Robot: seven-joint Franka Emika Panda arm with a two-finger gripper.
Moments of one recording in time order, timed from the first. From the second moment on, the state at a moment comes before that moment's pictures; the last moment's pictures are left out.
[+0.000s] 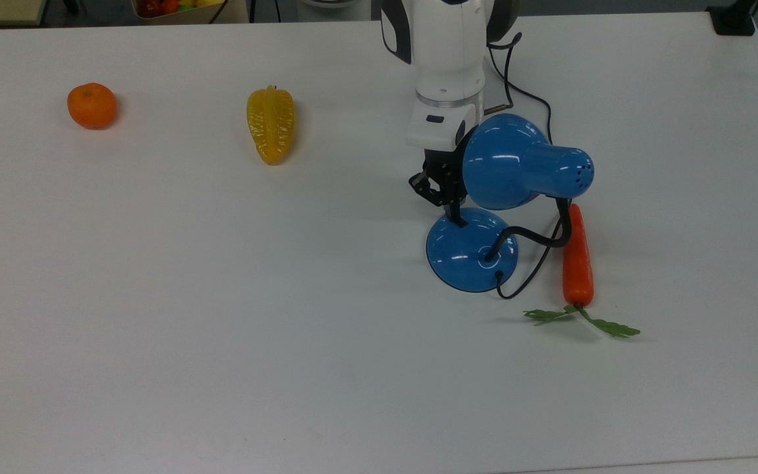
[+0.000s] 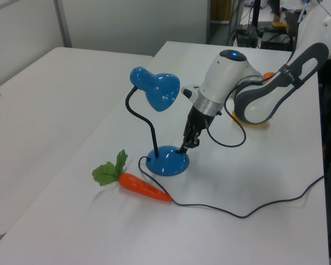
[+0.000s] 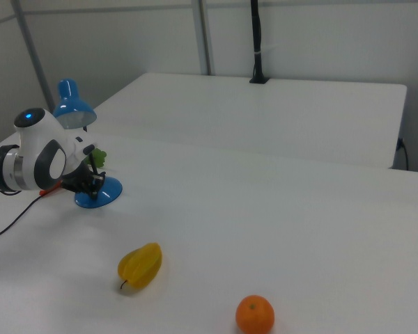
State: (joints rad) arm 0.37 0.37 0.01 -2.00 -0.03 2.77 -0.07
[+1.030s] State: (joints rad) arm 0.29 0.19 0.01 -2.00 -0.03 2.24 -0.07
